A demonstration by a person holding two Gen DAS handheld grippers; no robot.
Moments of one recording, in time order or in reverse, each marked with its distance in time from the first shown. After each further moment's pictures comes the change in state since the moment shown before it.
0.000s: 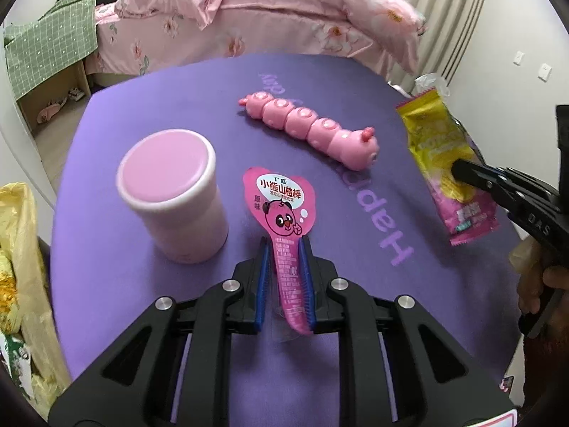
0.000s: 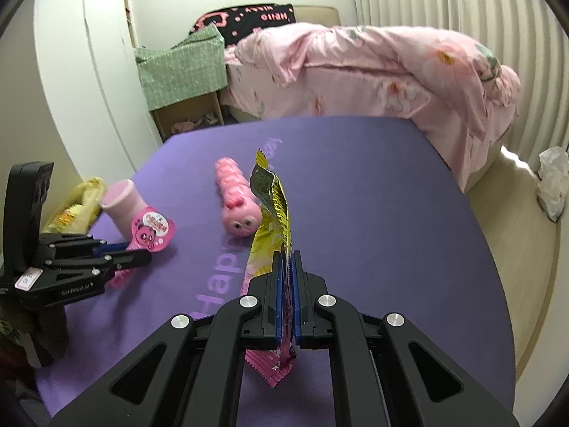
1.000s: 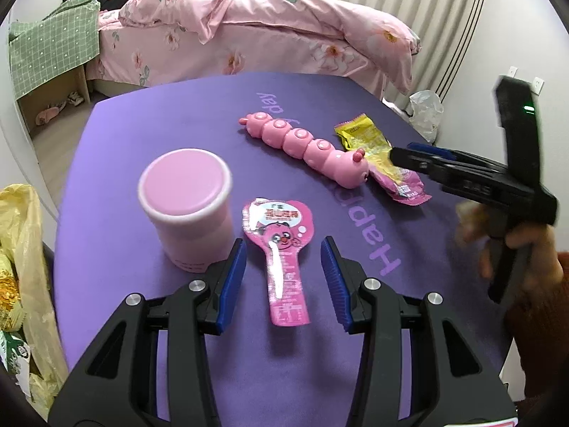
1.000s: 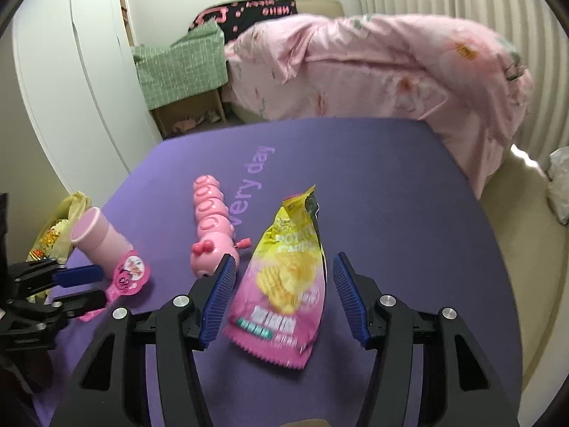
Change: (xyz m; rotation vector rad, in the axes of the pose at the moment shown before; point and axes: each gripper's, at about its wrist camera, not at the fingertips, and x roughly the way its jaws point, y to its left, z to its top) left arm -0.010 0.007 0.006 -0.029 -0.053 -0.016; right arm 0.063 -0.024 0.035 0.001 0.050 0.018
